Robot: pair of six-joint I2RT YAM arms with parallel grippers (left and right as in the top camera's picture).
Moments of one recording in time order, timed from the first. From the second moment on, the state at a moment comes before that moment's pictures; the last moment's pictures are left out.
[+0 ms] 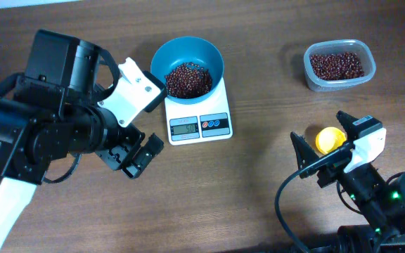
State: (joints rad) left arm -0.40 1.21 1.32 -1.21 0.21 0.42; right arm -0.08 0.01 0.21 -0.35 -0.39 -0.07
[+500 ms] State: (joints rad) left arm -0.40 1.21 1.32 -1.21 0.21 0.42; right arm -0.08 0.01 0.05 -0.06 -0.39 -0.08
